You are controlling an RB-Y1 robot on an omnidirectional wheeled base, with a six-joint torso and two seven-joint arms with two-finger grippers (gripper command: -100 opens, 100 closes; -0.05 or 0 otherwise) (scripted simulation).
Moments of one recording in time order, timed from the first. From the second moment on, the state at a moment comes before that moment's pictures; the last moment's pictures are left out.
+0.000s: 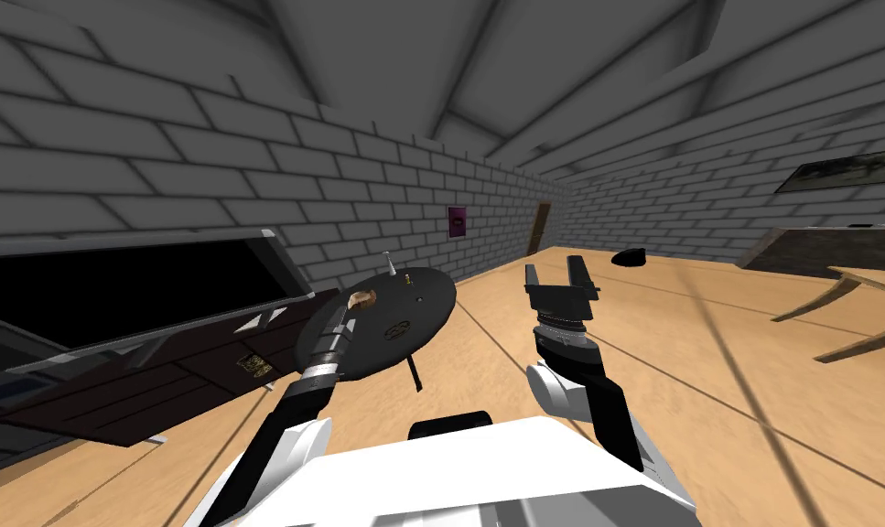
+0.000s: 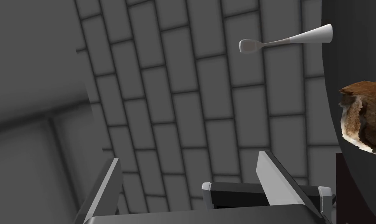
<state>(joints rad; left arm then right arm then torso) 0.51 0.18 0.12 -2.17 0.13 -0.20 -0.10 0.47 0.05 -0.06 -2.40 -0.03 -0.61 -0.15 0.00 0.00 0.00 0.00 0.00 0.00</state>
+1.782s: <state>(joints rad) 0.46 0.28 0.32 -2.03 0.23 0.31 0.07 0.47 0.05 -0.06 -2.40 -0.03 -0.61 -0.15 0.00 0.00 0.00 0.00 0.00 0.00</state>
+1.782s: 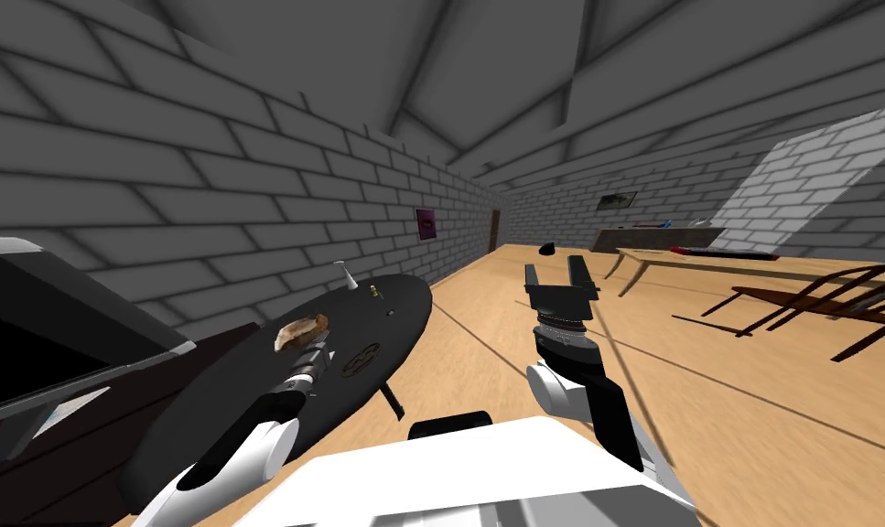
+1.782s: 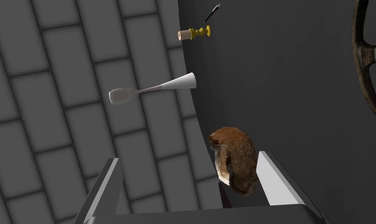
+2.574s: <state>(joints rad) 0.45 0.29 0.41 -1.97 0.28 0.52 0.14 0.47 0.05 -0.06 -2.40 -0.03 -0.61 -0.15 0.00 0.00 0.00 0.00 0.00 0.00</state>
